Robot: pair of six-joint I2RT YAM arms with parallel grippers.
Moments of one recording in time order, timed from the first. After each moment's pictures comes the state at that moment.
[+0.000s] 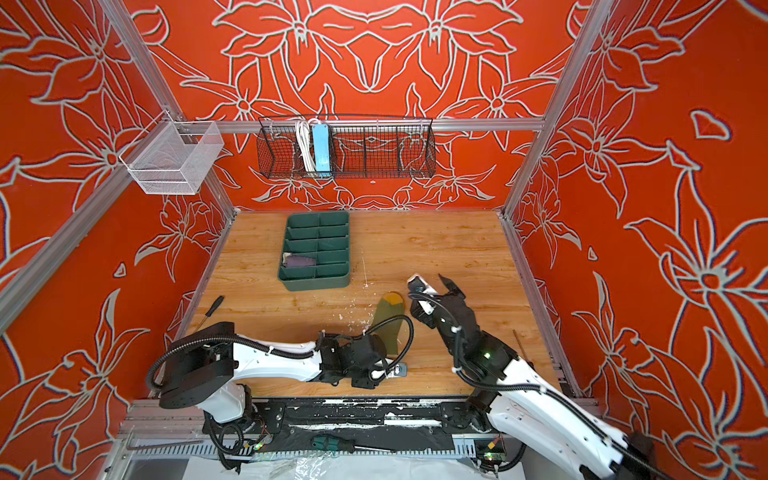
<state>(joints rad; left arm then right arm) -1.17 1.65 0.85 -0.23 0.01 0.46 0.72 0.60 0.54 -0.16 0.51 -0.41</state>
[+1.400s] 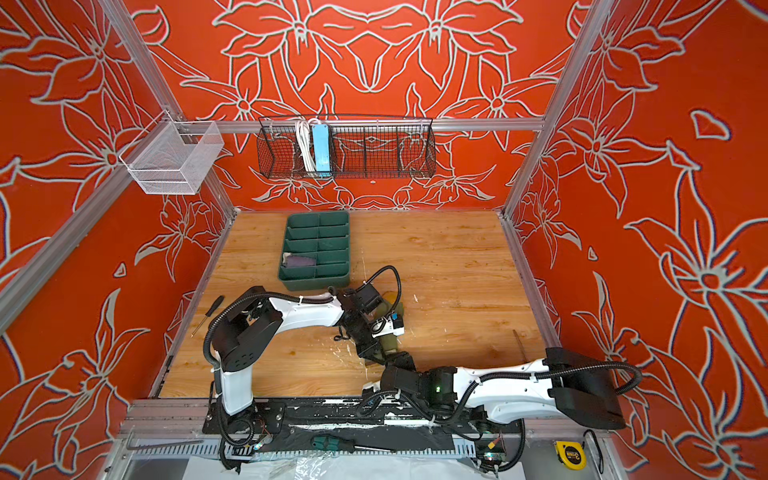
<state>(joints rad) -0.84 1.93 1.14 -0.56 0.71 0.24 1.38 1.11 0.35 -0.20 0.49 -0.72</state>
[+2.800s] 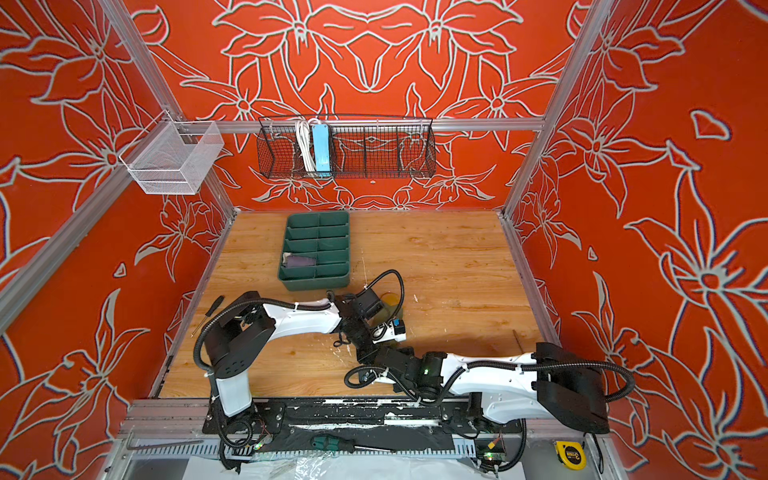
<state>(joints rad) -0.89 1.83 1.06 -0.48 0.64 0.25 1.25 1.21 0.49 -0.38 0.33 -0.55</state>
